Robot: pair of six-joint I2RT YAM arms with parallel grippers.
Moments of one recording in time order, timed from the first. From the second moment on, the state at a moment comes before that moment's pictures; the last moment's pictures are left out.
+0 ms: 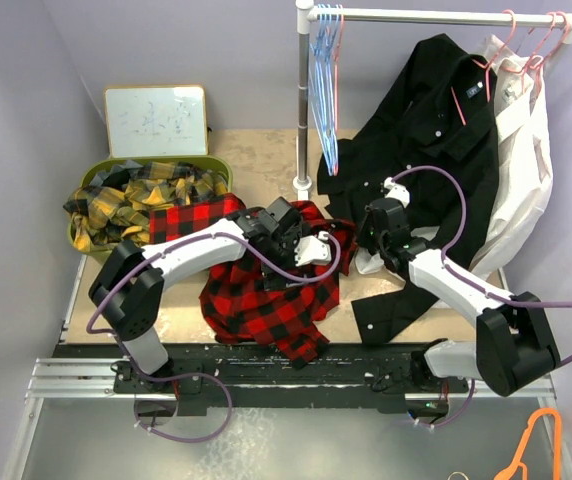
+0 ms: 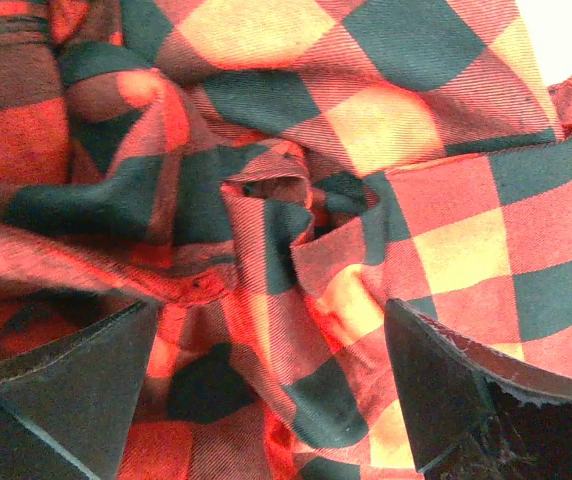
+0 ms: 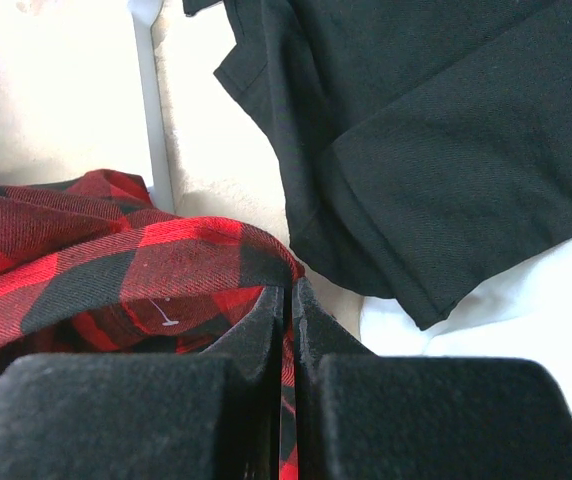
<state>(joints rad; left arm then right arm) -0.81 1.69 1.25 -0.69 0.24 0.64 0.42 1.30 0.73 -0.10 0.24 0.61</state>
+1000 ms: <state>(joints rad) -0.85 1.50 1.45 -0.93 0.26 0.65 0.42 1.32 0.73 -0.08 0.24 0.61</state>
